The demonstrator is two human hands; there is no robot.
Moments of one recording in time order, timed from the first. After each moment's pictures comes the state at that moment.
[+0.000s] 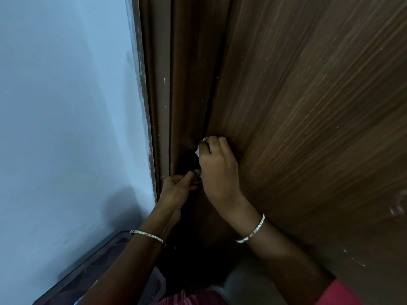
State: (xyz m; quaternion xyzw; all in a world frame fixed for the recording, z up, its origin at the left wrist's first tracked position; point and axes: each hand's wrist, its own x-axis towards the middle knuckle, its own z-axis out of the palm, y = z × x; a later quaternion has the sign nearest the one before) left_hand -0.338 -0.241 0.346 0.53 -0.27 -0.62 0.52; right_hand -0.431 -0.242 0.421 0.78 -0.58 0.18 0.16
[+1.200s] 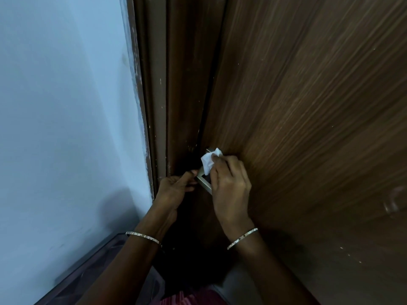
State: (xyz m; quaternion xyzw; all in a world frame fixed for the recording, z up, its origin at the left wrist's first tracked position) left_hand -0.331 -0.244 0.342 0.56 -0.28 -0.61 0.49; right_hand -0.457 -0.223 0.379 0.69 -0.58 0.41 0.13
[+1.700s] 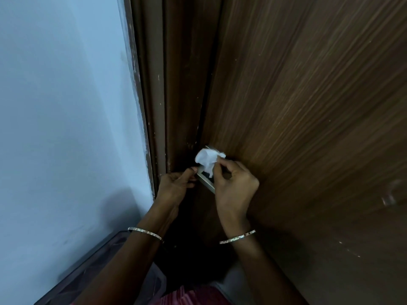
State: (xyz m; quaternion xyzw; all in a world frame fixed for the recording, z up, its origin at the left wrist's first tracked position) left_hand -0.336 -0.245 0.340 0.56 -0.29 -0.59 0.51; right_hand -0.451 -0.217 0.393 0.57 -0.64 0.51 -0.03
